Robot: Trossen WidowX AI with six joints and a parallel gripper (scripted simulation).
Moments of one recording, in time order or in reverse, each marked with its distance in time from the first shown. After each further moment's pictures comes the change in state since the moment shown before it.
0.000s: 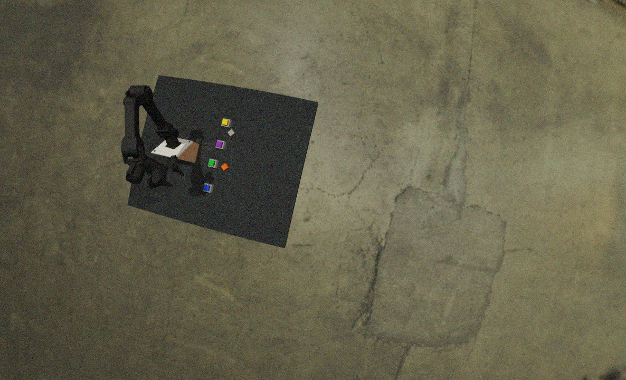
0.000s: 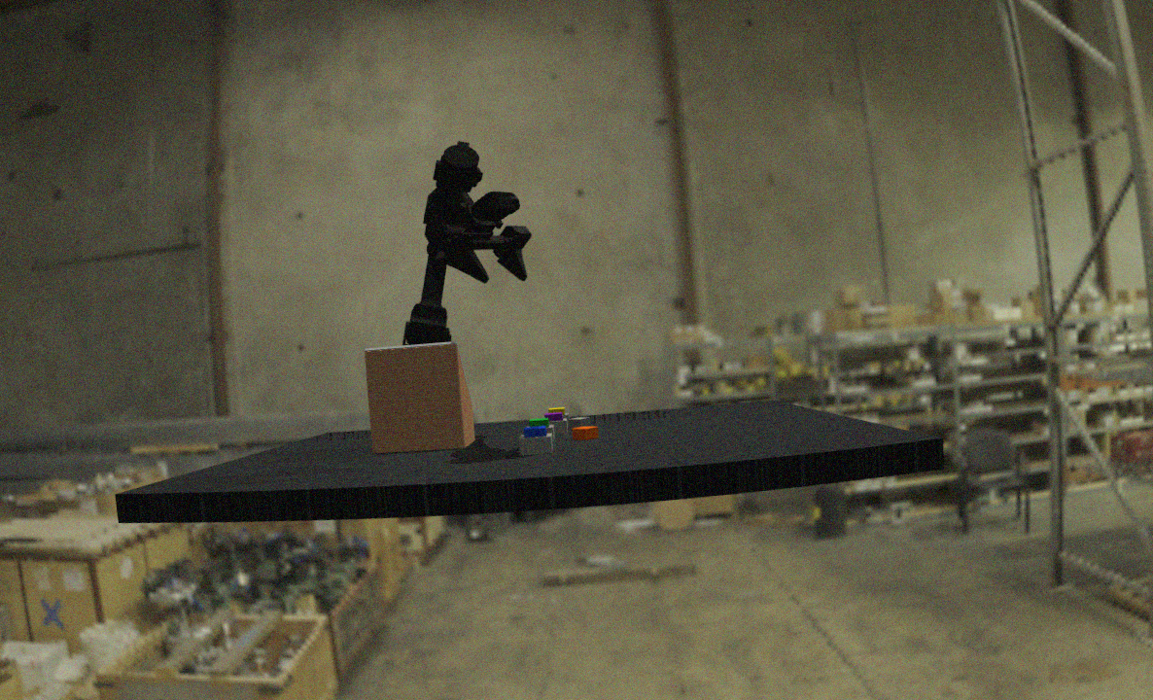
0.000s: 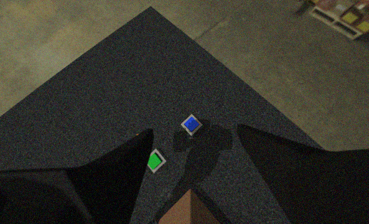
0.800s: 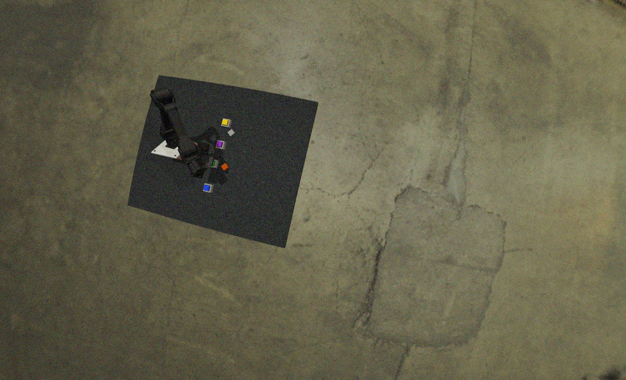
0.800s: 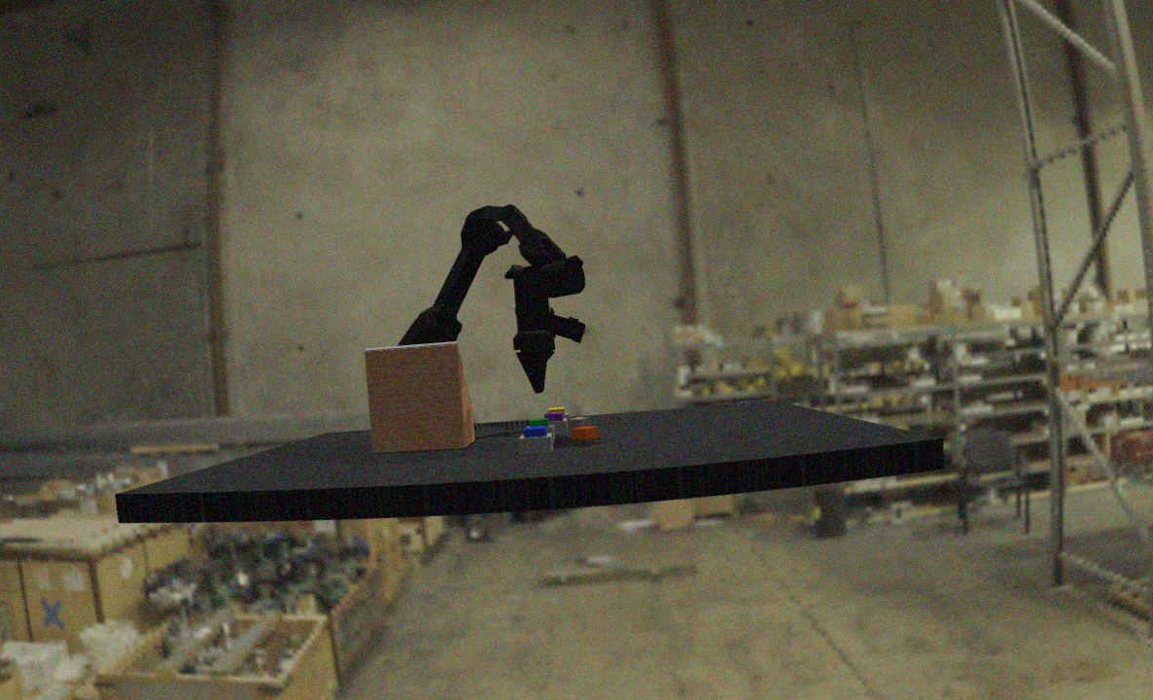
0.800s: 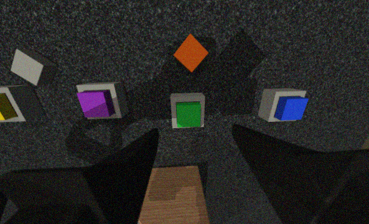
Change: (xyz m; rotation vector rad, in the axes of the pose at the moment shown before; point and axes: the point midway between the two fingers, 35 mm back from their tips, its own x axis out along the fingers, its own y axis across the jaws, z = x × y) arm 0.128 0.108 -0.137 -0.711 0.604 0.167
